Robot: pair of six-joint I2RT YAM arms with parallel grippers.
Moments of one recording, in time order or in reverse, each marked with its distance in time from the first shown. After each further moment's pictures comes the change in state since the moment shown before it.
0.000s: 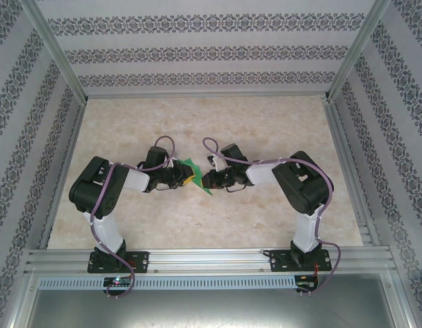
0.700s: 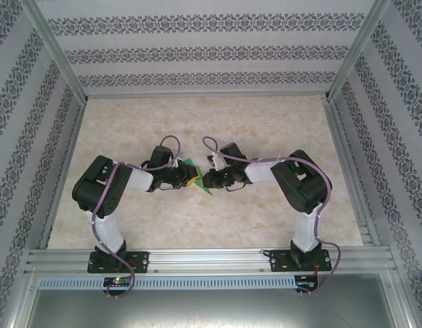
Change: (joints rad) left arm -0.041 0.018 0.032 -0.010 0.004 0.026; right arm -0.001 0.020 0.033 -0.046 -0.006 0.002
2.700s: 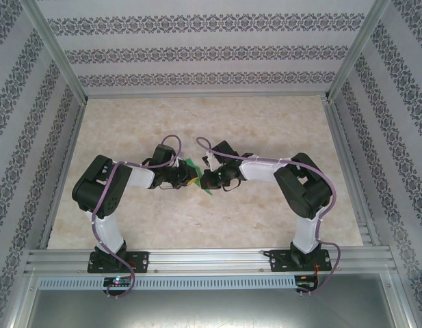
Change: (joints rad) left arm -0.005 0.000 0.049 -0.137 -0.044 0.038; right arm 0.068 -0.049 0.116 -0.297 0.145 -0.009
